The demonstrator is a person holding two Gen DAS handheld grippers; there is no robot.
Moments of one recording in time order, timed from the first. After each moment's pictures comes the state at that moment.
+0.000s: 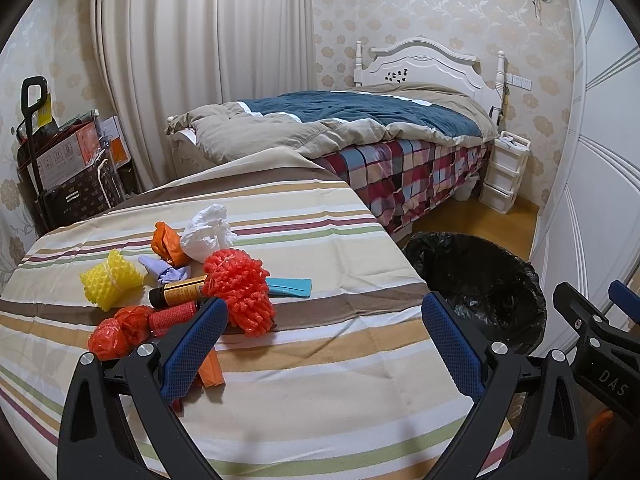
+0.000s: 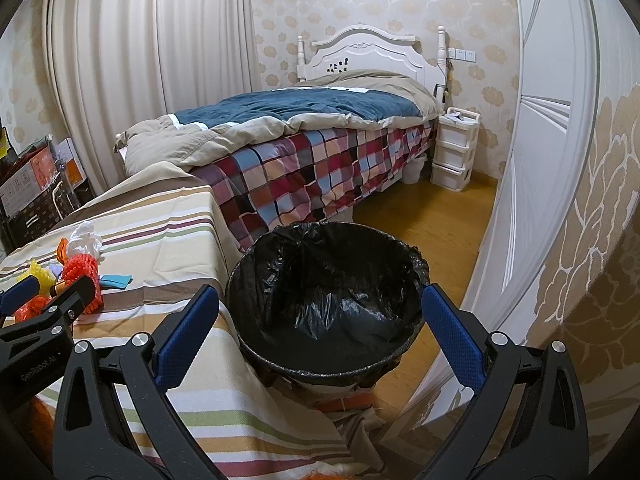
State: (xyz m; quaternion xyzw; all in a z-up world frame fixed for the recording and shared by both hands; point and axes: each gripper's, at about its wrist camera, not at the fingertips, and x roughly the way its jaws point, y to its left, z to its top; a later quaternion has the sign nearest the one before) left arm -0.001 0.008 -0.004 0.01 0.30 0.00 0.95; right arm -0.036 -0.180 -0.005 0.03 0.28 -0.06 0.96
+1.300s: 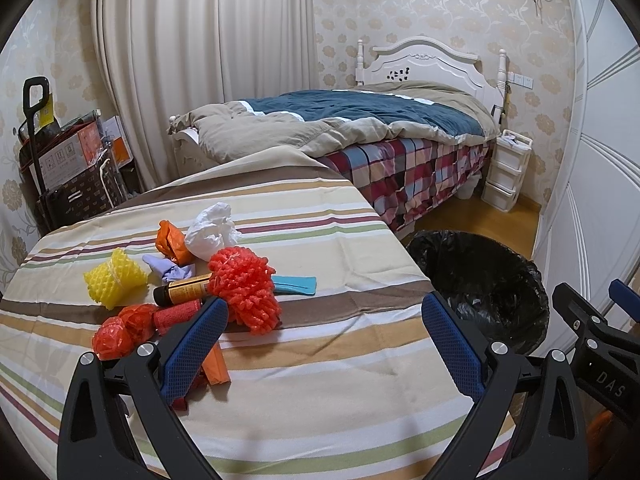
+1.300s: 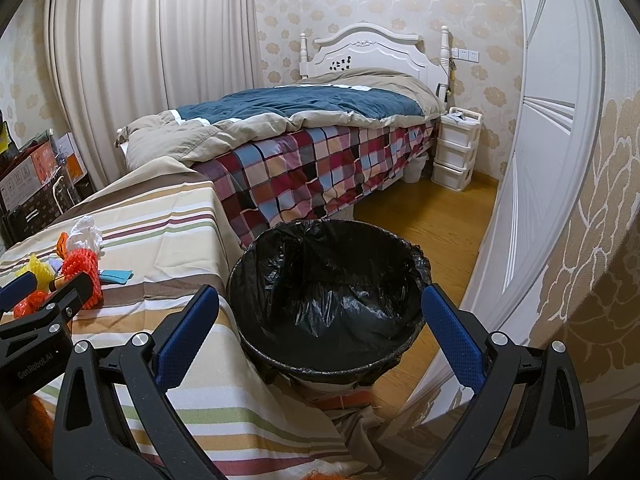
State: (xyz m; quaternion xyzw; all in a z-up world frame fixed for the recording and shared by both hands) left arm -0.001 0.009 -0.005 0.01 0.30 0.00 0.95; right arm -0.035 -0.177 -0.007 0.03 0.29 -0.06 0.96
